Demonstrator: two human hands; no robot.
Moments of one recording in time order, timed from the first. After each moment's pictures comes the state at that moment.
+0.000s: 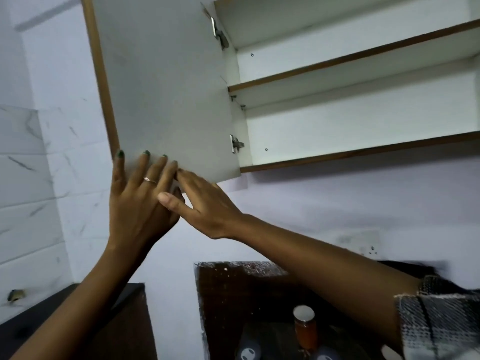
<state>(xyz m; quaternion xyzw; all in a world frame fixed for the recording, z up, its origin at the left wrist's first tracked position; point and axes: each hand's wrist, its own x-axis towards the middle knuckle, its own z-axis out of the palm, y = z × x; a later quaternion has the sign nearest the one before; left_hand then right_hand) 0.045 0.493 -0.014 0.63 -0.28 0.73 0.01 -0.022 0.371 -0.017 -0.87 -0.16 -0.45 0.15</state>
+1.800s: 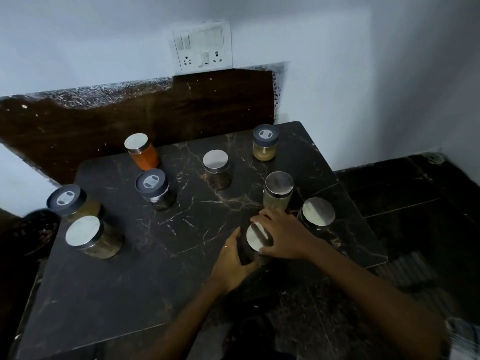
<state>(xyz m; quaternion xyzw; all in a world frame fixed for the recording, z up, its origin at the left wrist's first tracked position) -0.240 0.221 -0.521 0.74 -0.44 -0.39 0.33 -0.371 0.100 -0.446 -0.94 0.28 0.05 0.17</state>
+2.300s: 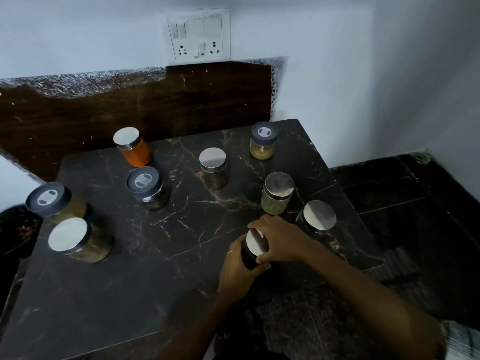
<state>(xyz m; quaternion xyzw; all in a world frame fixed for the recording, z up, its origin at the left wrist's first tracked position) -0.257 0.210 -0.557 0.74 -0.39 -0.40 0.39 -0.355 0.094 -0.450 -0.91 0.30 0.13 0.24</state>
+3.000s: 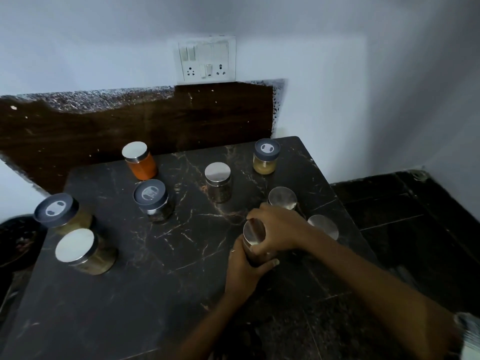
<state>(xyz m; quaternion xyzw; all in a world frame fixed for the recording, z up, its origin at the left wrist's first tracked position) -0.253 0.191 -0.522 0.68 -0.37 -0.38 0.51 -0.327 0.077 -0.394 -0.93 0.29 0.08 0.22</state>
